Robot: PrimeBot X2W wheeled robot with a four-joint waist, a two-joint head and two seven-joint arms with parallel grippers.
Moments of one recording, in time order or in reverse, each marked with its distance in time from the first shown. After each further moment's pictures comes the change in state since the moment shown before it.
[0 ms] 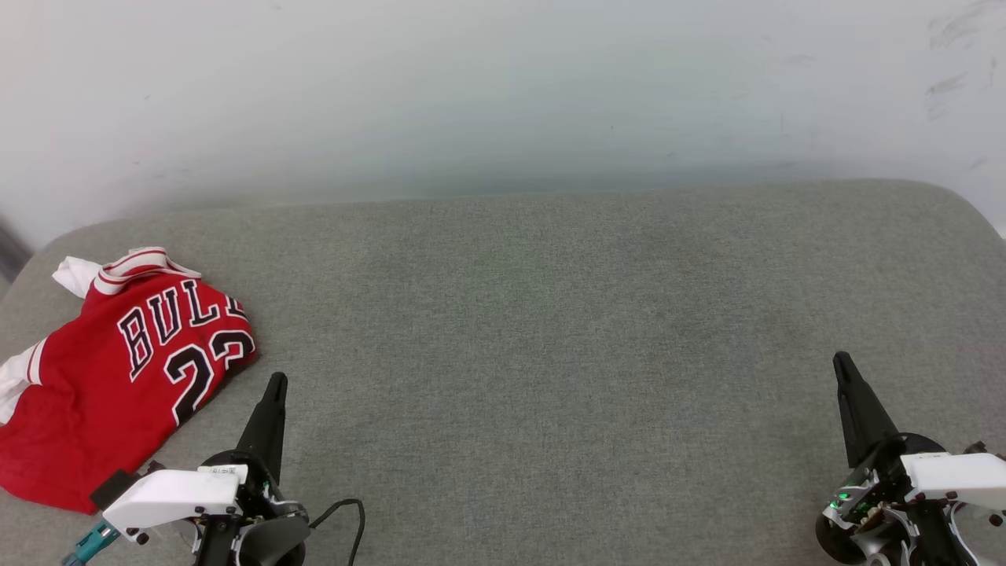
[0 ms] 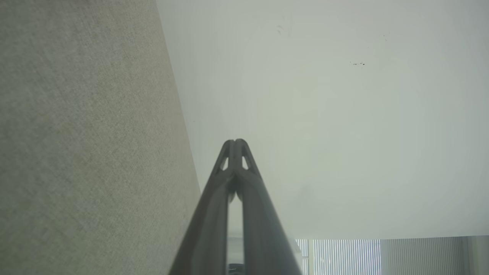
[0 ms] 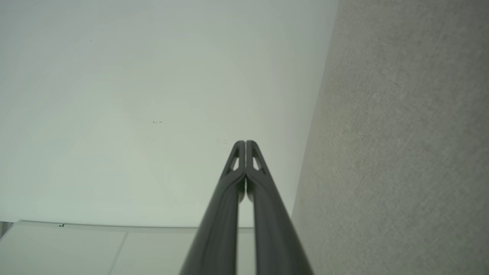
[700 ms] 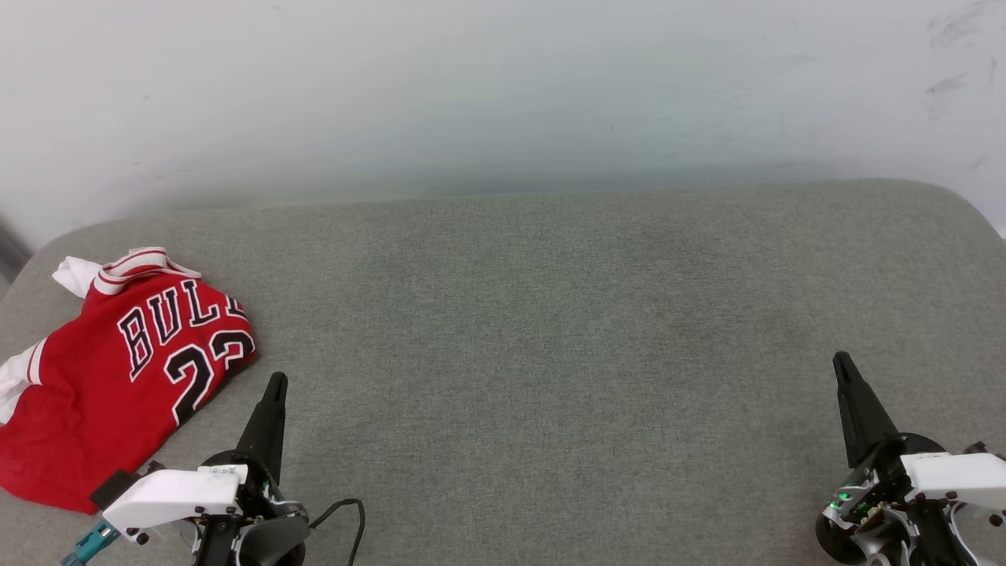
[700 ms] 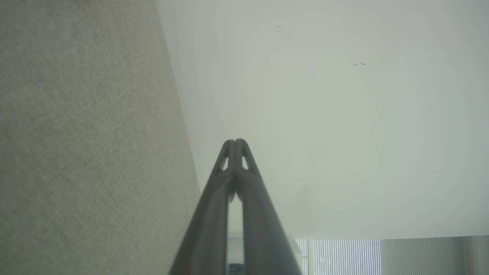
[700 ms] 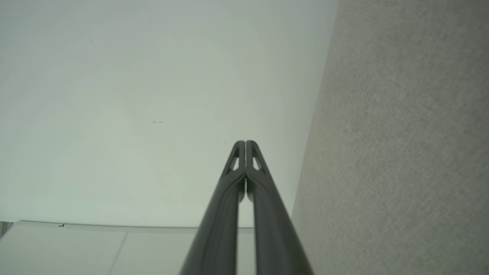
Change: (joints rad) left arm 0.000 0.000 0.000 0.000 0.000 0.000 0.000; right arm 0.000 0.000 0.000 0.000 0.000 0.000 0.000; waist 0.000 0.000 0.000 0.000
